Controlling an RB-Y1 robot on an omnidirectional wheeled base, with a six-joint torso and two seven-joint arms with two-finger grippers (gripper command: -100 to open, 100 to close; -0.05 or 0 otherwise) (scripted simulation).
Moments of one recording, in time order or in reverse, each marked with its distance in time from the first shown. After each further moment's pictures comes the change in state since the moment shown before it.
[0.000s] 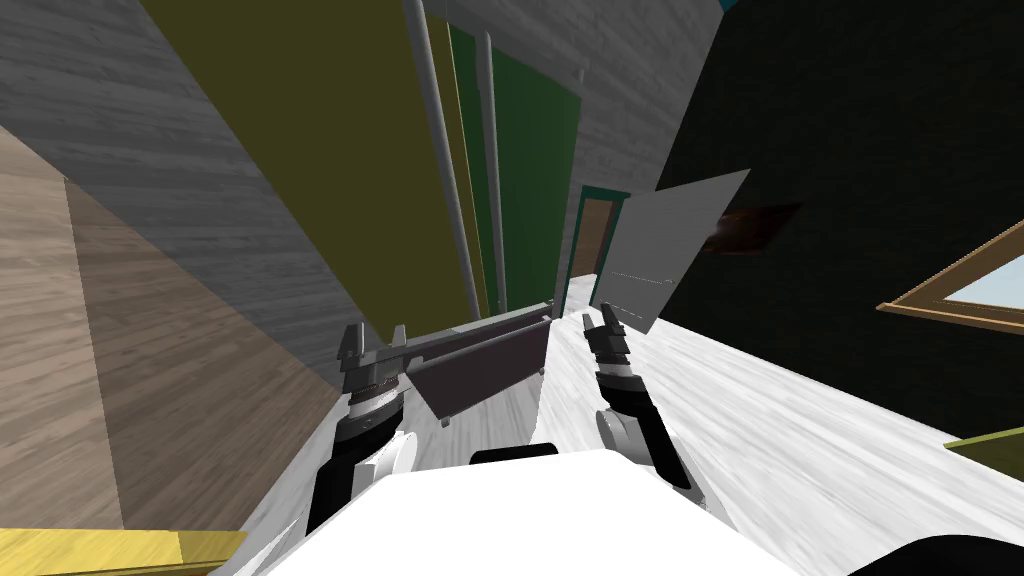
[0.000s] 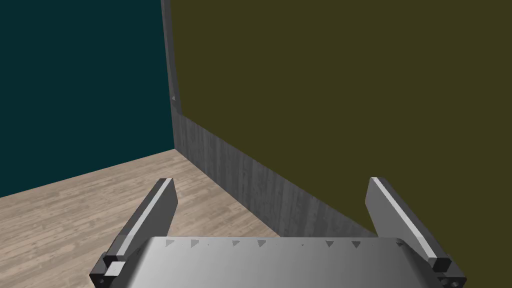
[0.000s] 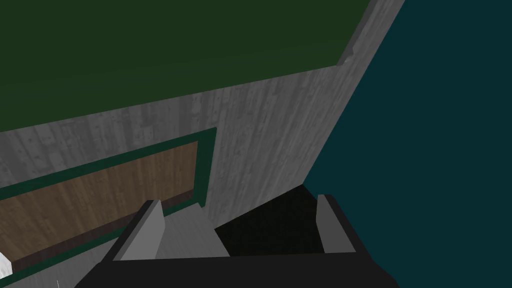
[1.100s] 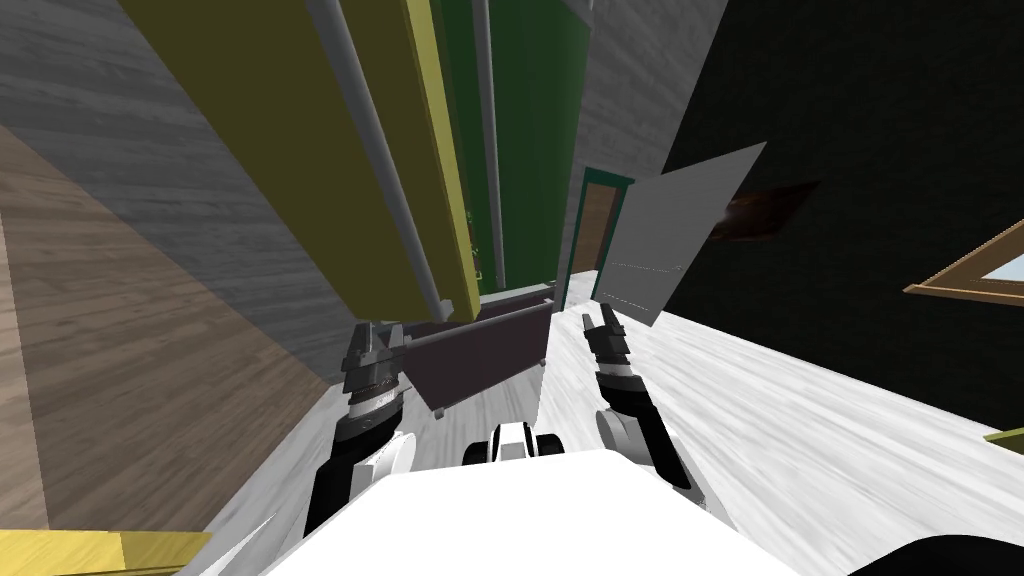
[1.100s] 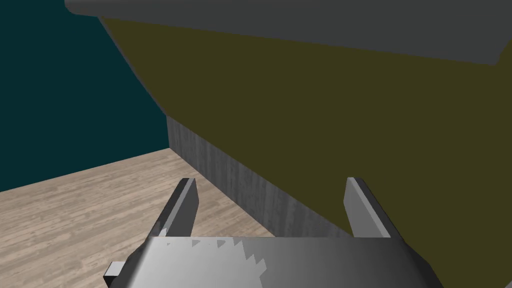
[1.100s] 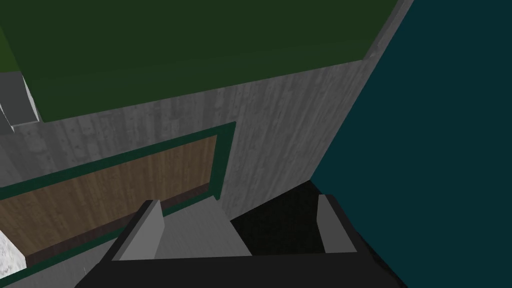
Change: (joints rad) left arm 0.000 0.020 -0.001 0.002 0.001 -0.003 0.001; right arm 0.000 0.000 0.000 0.000 0.000 0.000 0.000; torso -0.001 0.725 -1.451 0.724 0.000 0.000
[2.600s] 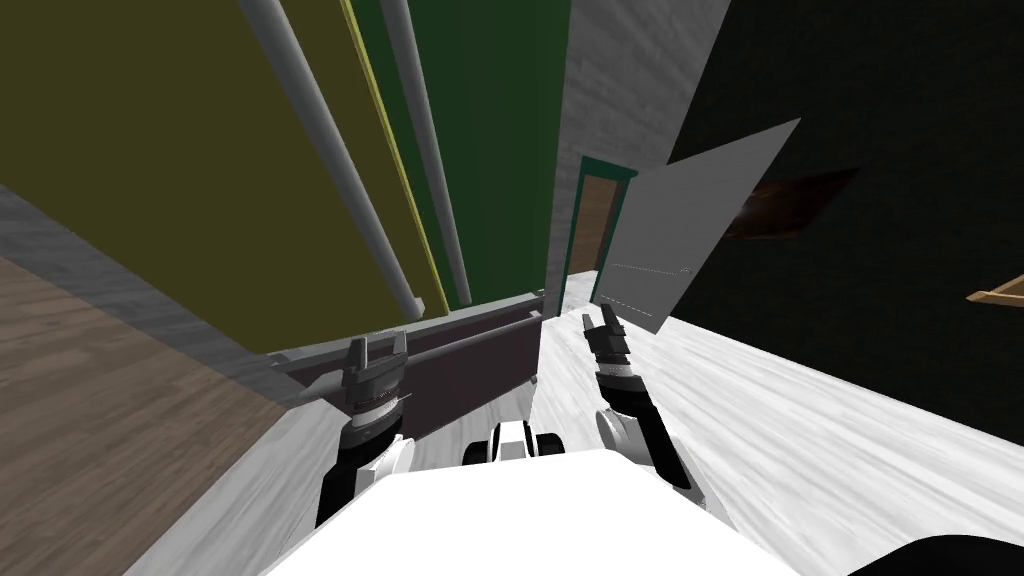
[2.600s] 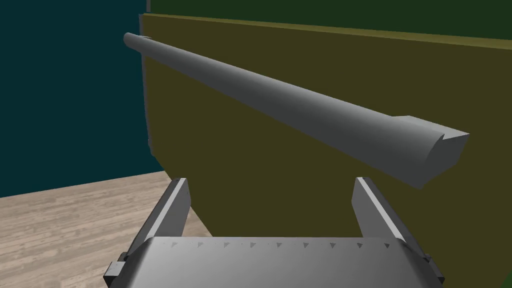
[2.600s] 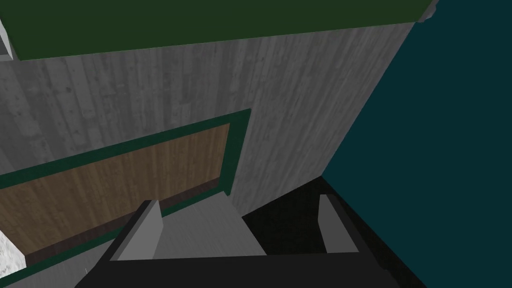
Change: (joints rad) left arm -0.043 0.136 -0.009 0.196 0.071 -0.255 0.061; right arm 0.000 0.000 0.000 0.000 0.000 0.000 0.000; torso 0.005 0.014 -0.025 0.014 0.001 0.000
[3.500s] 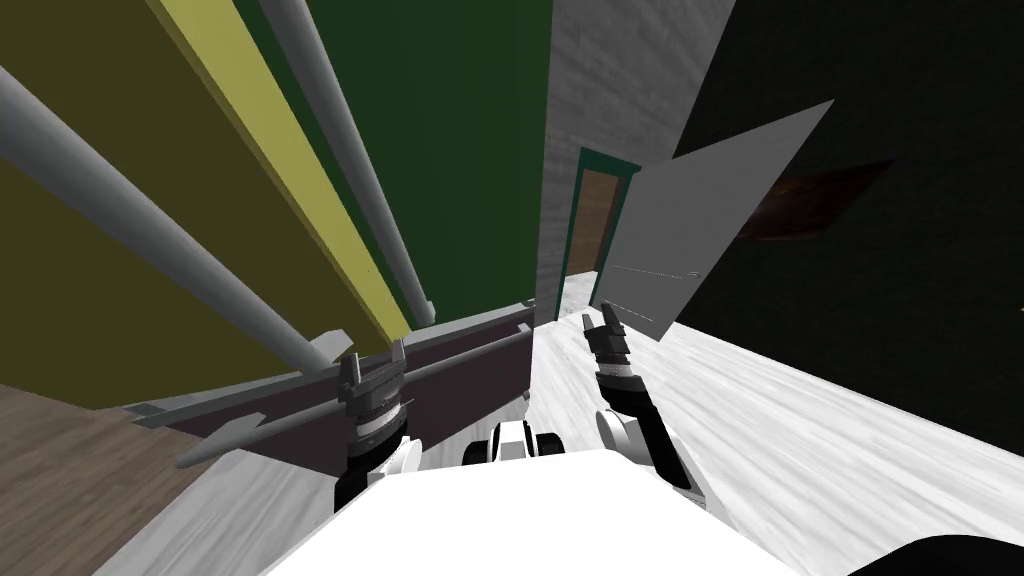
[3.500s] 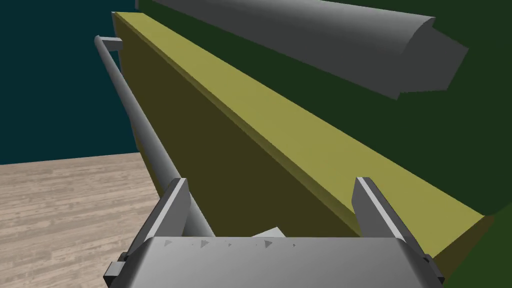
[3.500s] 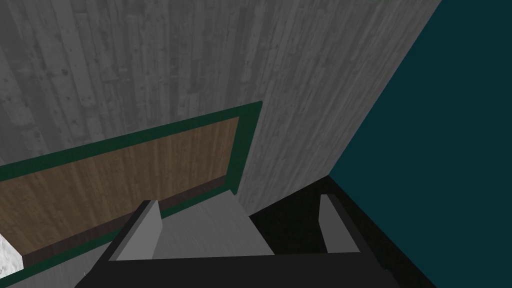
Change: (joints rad) left arm -0.031 -0.024 -0.008 0.145 0.048 -0.176 0.042; right arm 0.000 0.000 0.000 0.000 0.000 0.000 0.000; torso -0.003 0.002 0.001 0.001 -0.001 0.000
